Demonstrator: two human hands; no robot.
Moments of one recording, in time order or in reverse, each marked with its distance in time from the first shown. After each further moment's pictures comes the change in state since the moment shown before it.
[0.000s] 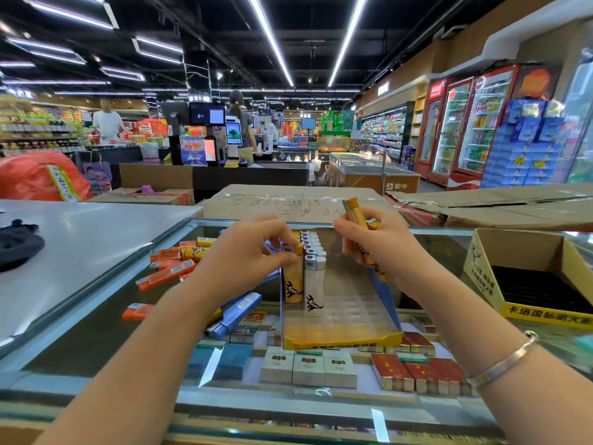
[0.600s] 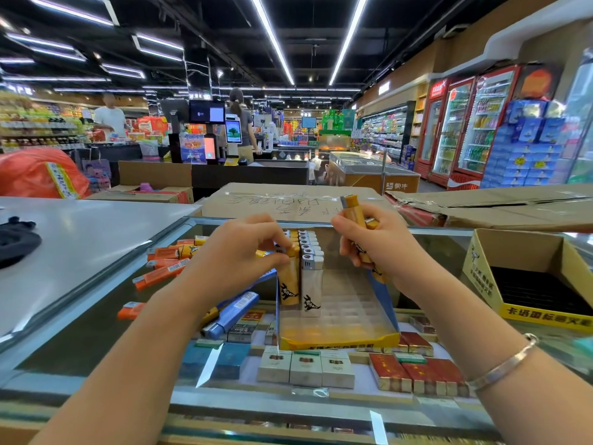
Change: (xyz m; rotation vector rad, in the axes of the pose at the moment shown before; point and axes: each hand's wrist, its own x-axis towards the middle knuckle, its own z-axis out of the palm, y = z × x) left_hand -0.004 -0.001 -0.003 0.057 -0.001 0.053; right_hand -0.001 0.001 -0.002 0.002 -0.031 -0.046
